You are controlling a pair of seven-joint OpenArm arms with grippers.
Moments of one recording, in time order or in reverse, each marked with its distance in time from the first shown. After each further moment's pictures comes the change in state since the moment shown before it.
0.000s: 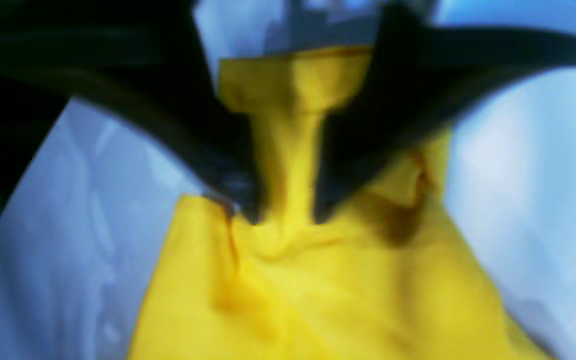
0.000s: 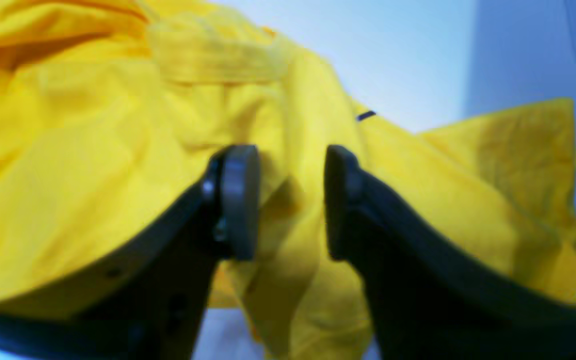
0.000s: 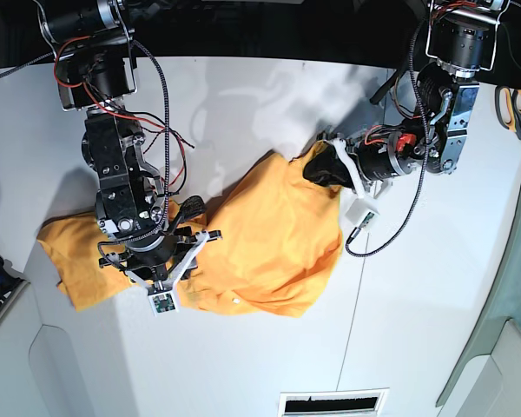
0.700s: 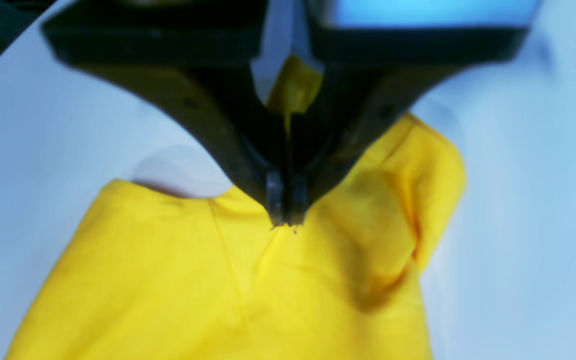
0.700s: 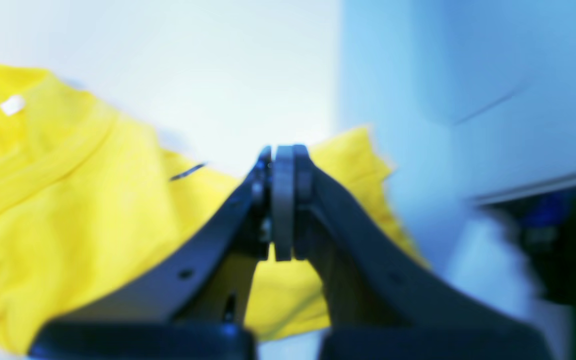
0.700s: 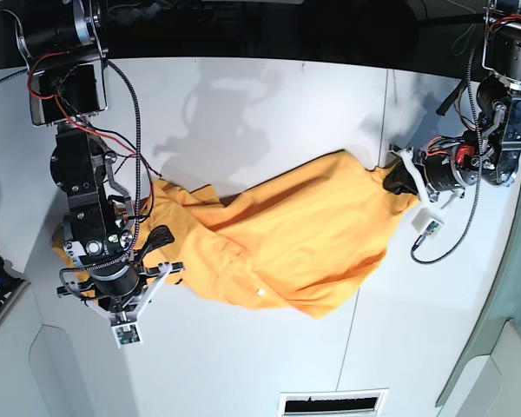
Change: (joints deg) left arm -0.3 -14.4 0.1 0.1 1.3 4.3 -0.6; right arm 2.8 4.9 0.0 6.6 0.5 -0.2 -5.4
